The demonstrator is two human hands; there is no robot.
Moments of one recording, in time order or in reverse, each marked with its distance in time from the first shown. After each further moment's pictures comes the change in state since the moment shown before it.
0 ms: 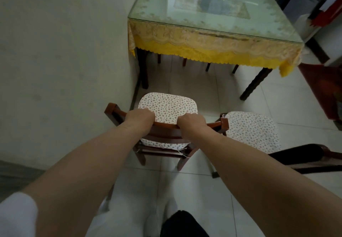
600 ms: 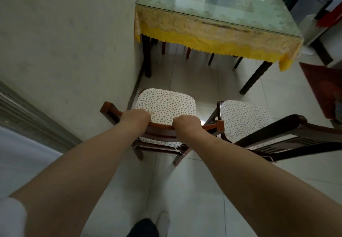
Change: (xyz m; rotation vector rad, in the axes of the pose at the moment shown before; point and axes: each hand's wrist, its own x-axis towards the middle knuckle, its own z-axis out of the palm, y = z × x) left_hand -0.112 0.051 0.058 0.007 -0.015 -0.069; right_hand -0.112 -0.038 0.046 0.010 -0.028 -0.060
